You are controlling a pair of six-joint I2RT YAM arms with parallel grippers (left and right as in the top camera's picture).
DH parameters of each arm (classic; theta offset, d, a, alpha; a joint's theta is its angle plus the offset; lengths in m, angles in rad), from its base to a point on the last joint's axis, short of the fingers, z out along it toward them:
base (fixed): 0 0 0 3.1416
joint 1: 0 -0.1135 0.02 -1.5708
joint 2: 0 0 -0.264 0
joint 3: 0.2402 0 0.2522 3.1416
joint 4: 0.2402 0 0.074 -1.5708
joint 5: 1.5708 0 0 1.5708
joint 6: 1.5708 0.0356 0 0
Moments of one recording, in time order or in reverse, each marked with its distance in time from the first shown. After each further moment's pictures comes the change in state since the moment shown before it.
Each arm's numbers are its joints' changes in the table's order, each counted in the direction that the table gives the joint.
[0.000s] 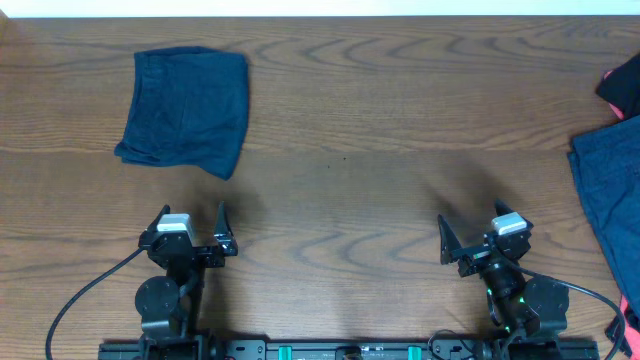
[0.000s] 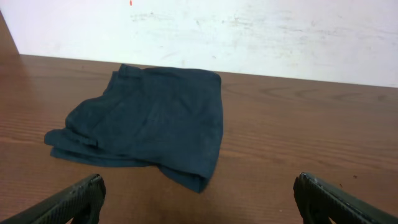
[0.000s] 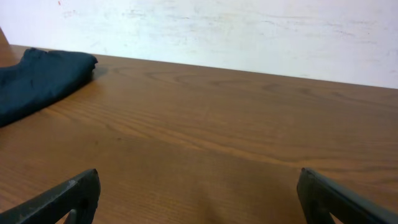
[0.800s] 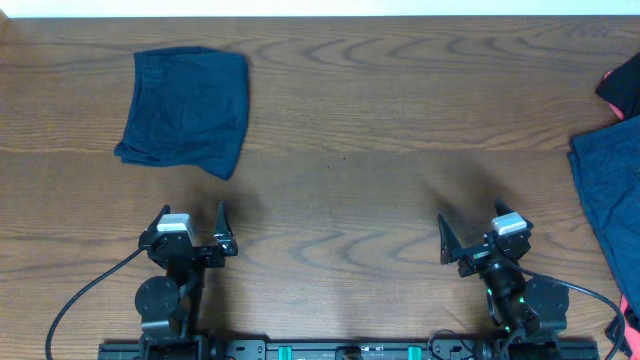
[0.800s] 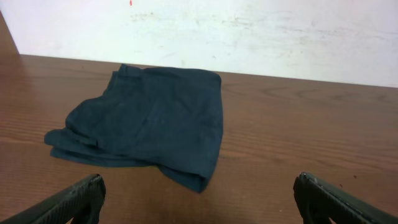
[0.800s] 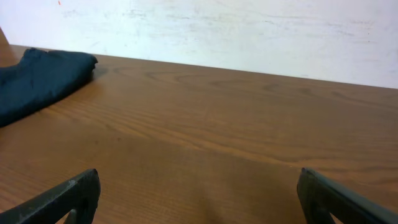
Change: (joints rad) left arm 0.000 0.000 0.000 0.000 0.000 0.000; right arm 0.000 0.000 0.000 0.000 0.000 0.000
